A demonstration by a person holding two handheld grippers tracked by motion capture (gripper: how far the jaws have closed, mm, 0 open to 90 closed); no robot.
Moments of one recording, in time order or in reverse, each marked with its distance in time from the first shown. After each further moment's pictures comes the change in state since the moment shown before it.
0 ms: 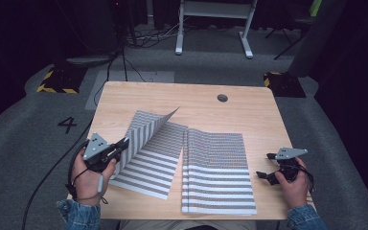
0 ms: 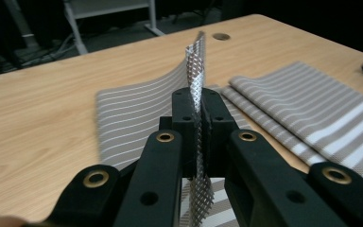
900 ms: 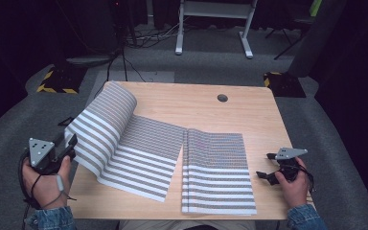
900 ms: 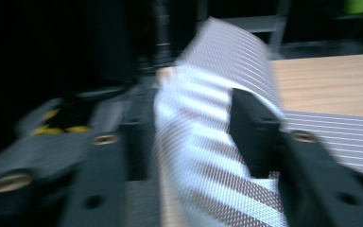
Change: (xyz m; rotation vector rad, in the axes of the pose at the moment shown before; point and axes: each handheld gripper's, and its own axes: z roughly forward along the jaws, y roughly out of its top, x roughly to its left) left arm 0.075 -0.030 -0.061 -0.085 0.506 -0.128; right arm 0.000 0.000 0.000 0.000 0.000 -0.001
